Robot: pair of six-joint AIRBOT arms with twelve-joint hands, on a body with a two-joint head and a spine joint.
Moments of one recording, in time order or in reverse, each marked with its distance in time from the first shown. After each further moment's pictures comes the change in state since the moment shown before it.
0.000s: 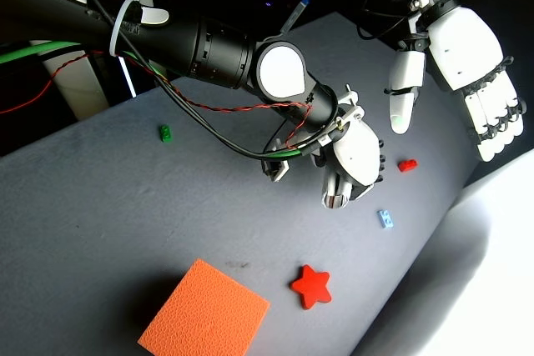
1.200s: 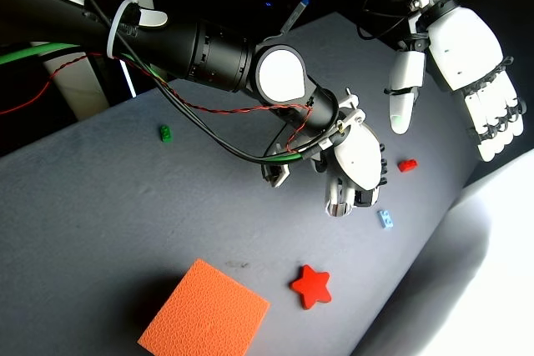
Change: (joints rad) left arm 0.000 0.000 0.000 0.000 -0.001 0.000; right arm 0.000 0.004 0.011 0.001 0.005 -0.034
